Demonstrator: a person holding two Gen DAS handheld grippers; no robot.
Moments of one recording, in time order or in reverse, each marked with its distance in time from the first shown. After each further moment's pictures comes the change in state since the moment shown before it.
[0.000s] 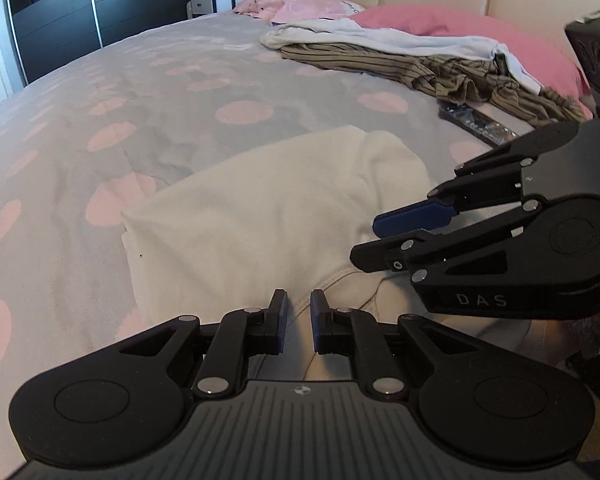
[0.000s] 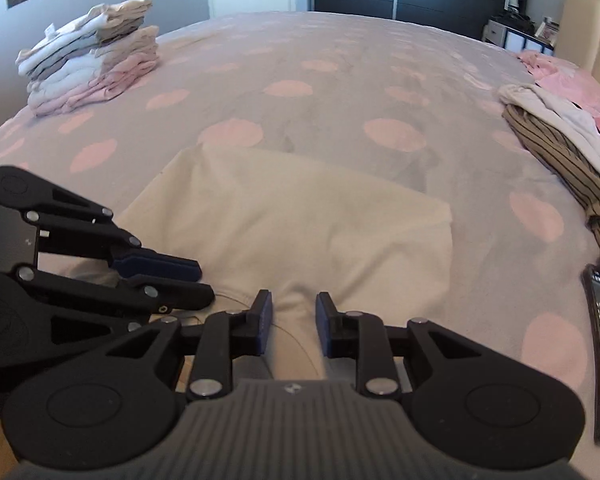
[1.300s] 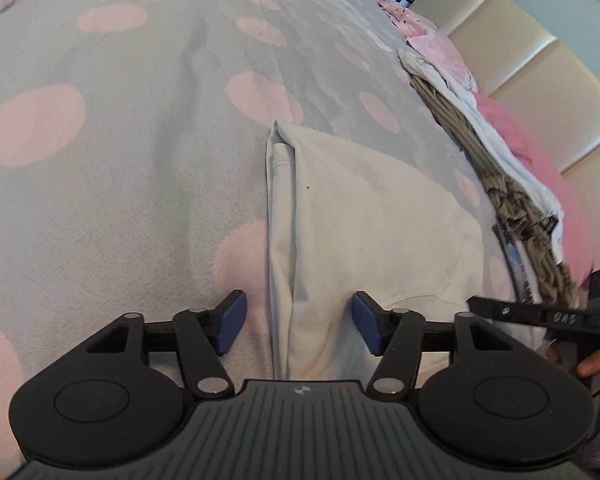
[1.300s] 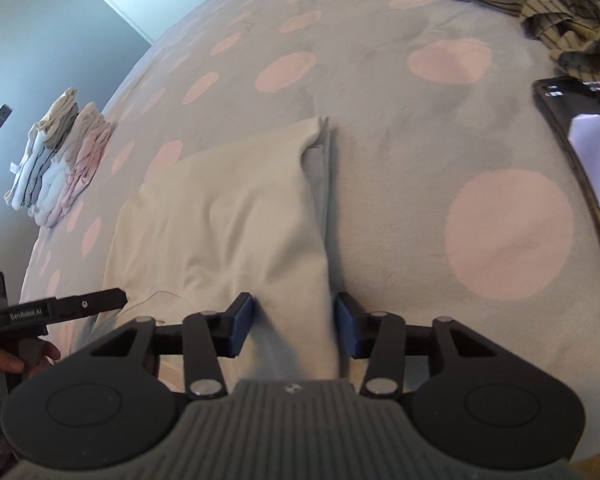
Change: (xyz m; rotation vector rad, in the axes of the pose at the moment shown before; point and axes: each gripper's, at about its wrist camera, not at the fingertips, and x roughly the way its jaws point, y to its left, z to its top) left arm -0.016 0.111 -0.045 -0.709 0.045 -0.186; right arm -0.004 -0.109 -0.022 0.515 0.138 0.244
